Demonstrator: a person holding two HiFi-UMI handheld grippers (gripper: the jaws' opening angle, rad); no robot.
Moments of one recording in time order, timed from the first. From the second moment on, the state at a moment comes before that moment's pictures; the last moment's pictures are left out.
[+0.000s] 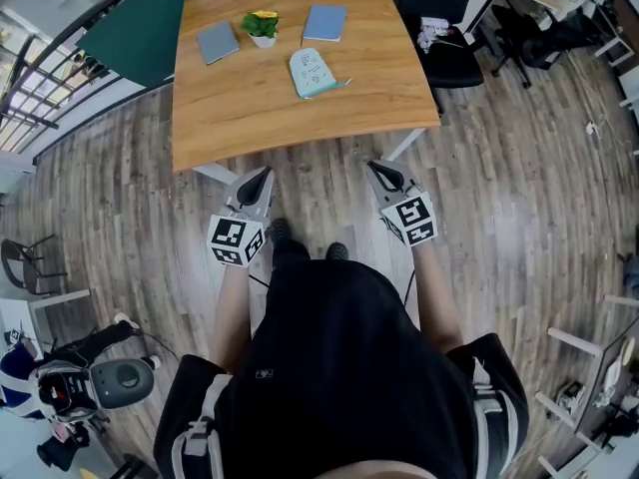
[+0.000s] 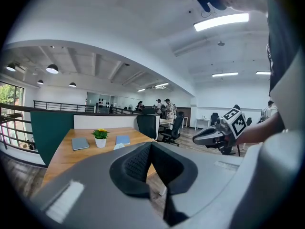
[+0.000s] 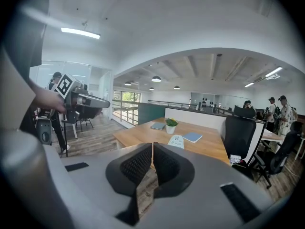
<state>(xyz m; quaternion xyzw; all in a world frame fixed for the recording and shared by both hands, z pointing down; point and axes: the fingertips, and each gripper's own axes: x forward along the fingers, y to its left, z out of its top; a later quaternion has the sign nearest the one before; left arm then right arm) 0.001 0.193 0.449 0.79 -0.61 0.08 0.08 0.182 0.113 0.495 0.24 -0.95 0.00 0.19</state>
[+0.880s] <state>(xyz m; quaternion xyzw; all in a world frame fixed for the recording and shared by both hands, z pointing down) 0.015 0.197 0.452 0.79 -0.60 0.08 0.09 0.198 0.123 0.502 0.24 -0.95 0.00 0.19</state>
